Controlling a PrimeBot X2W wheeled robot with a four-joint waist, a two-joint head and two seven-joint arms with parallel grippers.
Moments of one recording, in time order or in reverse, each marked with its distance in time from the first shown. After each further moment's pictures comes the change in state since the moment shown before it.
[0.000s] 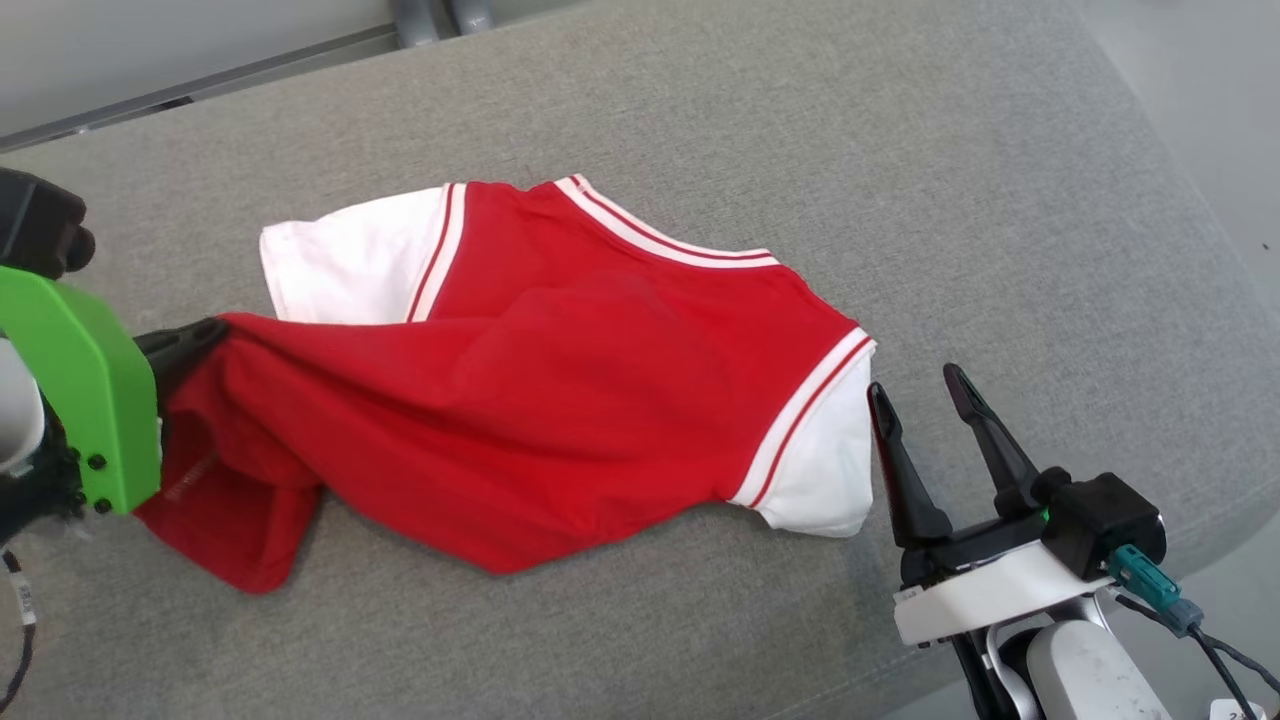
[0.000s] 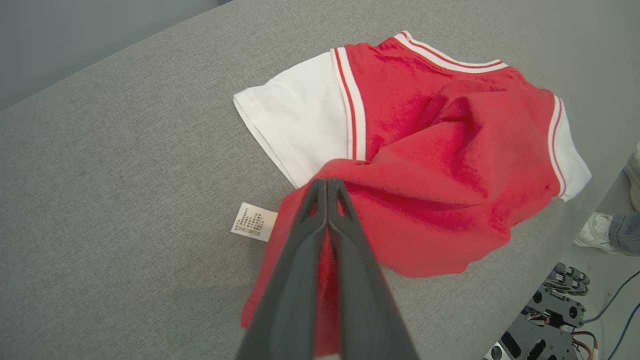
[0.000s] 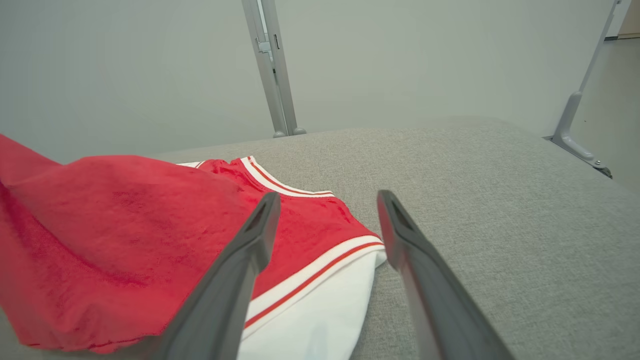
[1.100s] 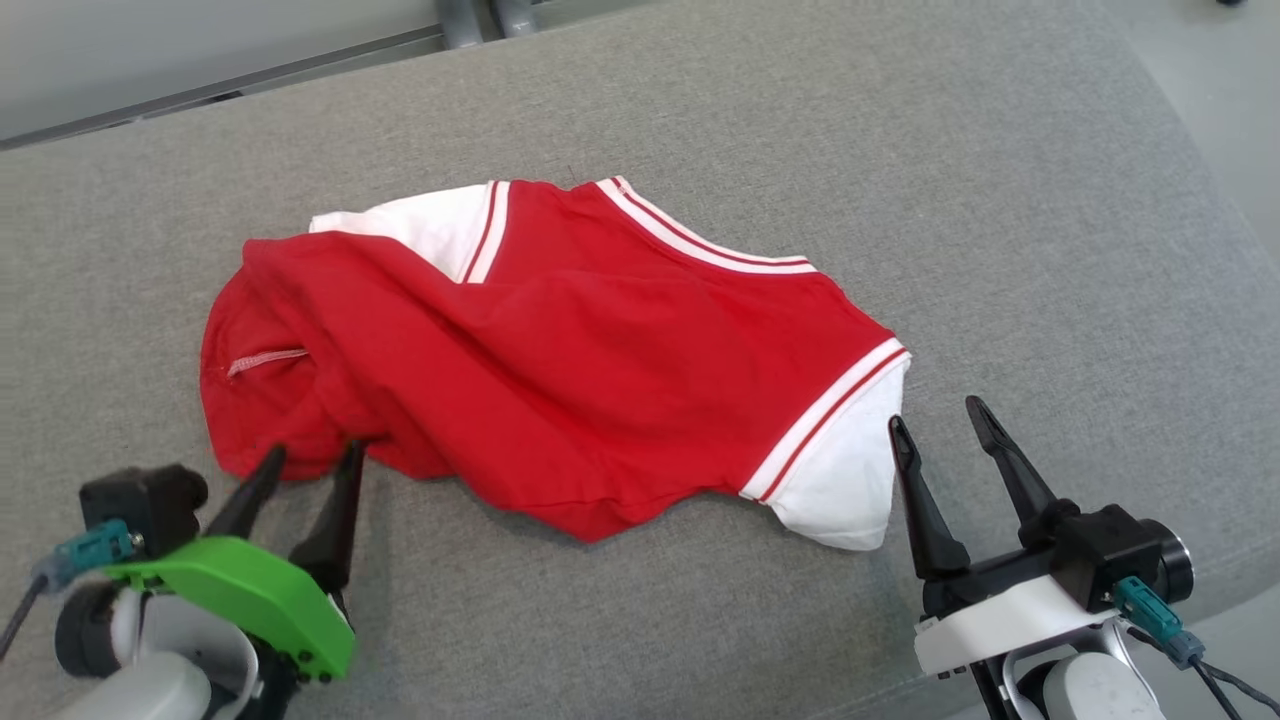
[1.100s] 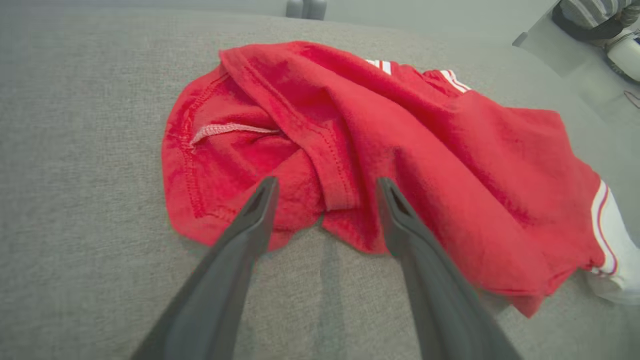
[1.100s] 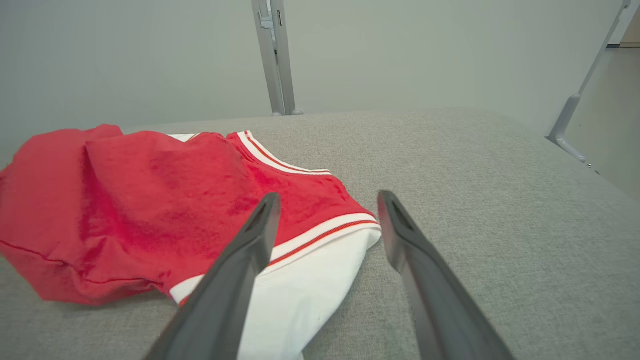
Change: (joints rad) left arm 0.467 -0.286 0.057 0.107 0.122 0.222 -0.739; right arm 0.055 0.001 -0.043 0.000 -0.083 0.000 0.000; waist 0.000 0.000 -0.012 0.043
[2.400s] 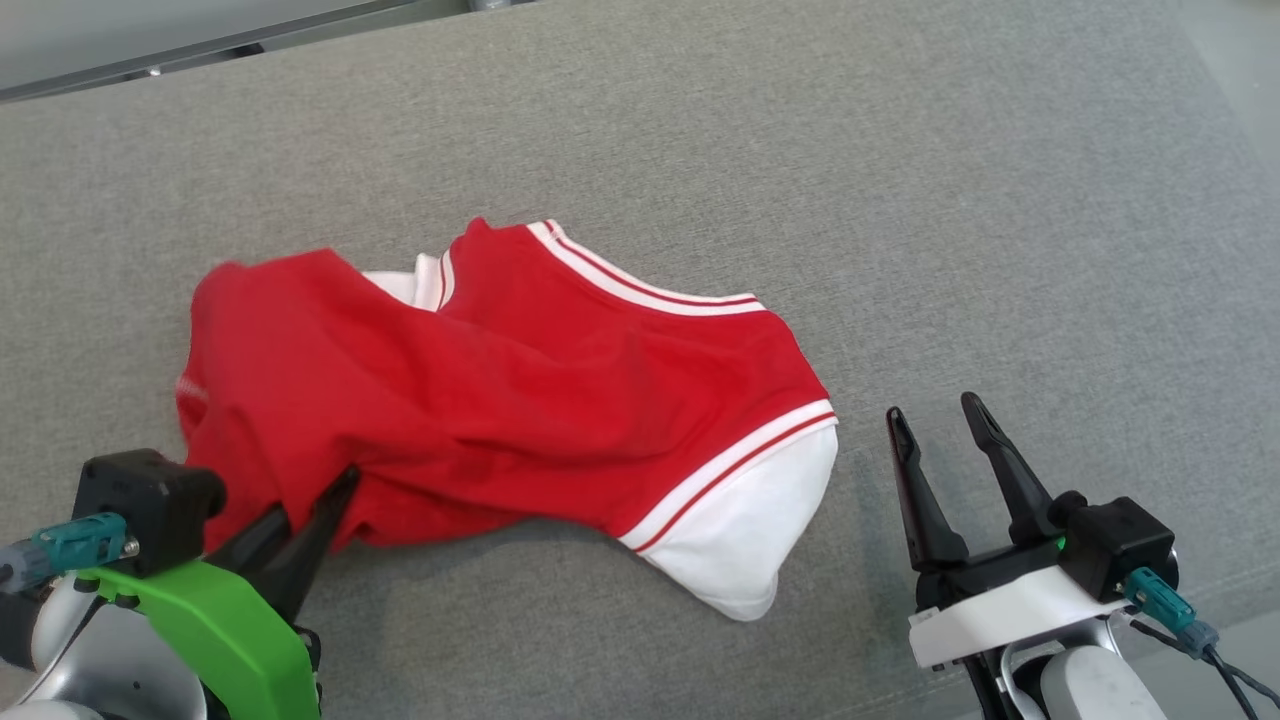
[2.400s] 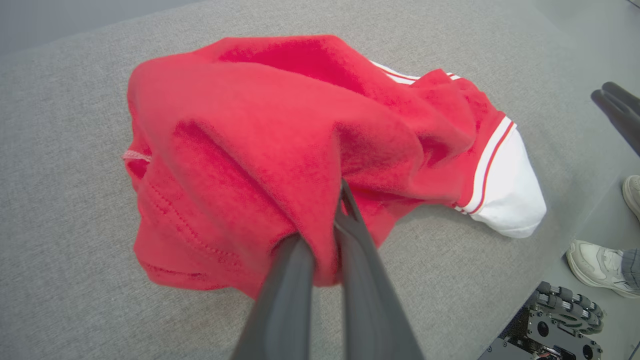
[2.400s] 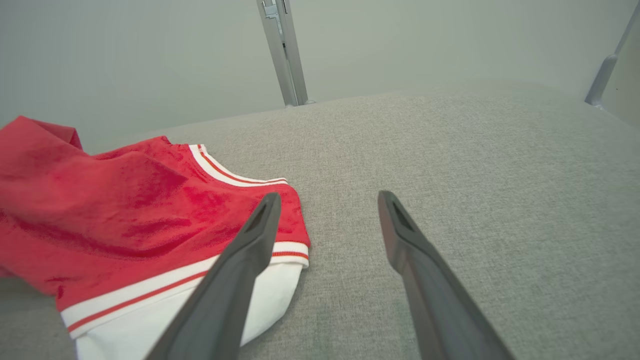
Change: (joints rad) left arm -0.075 0.284 -0.090 -0.450 0.079 0.079 0.283; right arm -0.002 0.000 0.012 0.002 0.102 0.000 0.000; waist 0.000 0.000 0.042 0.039
